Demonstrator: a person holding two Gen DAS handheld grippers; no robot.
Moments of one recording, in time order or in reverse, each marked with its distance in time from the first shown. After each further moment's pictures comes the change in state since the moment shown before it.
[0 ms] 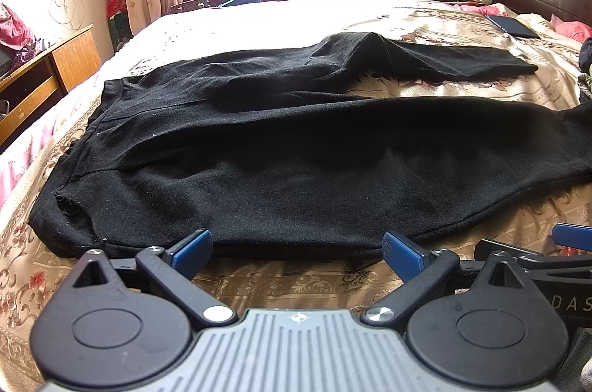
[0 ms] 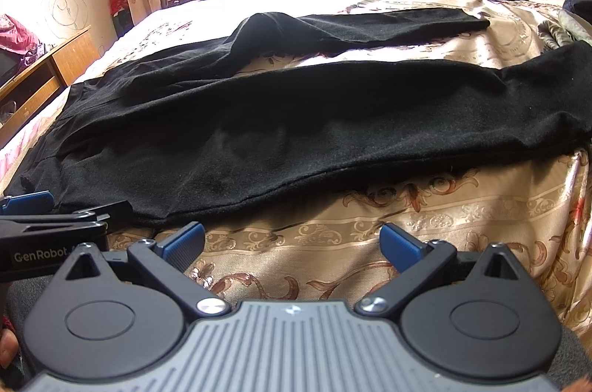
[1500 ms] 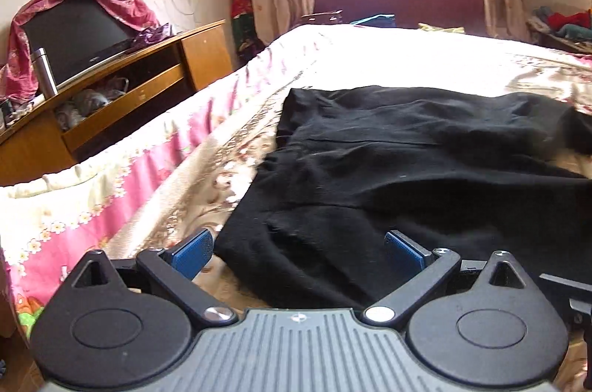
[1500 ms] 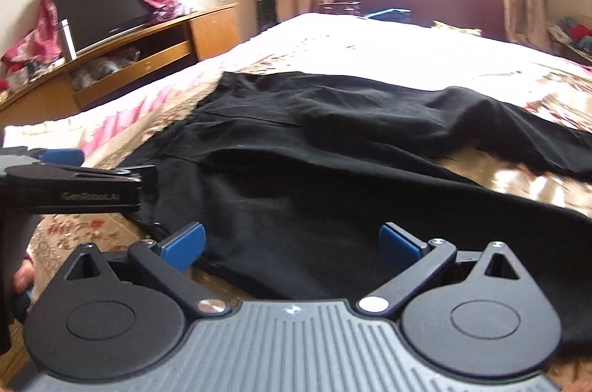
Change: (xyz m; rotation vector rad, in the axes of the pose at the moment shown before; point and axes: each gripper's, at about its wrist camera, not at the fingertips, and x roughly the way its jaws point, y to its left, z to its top) left arm -0.002 0.180 0.013 -0.183 -0.057 0.350; right arm 0.036 0.169 0.051 -0.436 -0.041 0.386
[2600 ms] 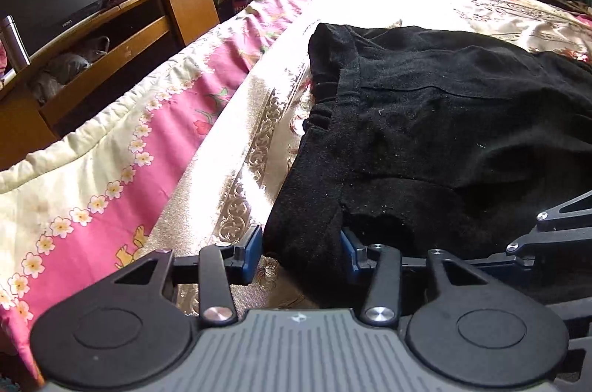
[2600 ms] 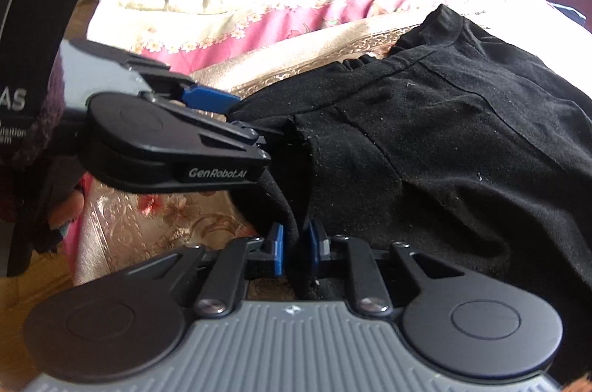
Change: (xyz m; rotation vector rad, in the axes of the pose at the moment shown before) left arm 0.058 0.108 -0.005 0.086 0.152 -0.097; right arm 0.114 0.130 0.025 -0.202 0.264 0.306
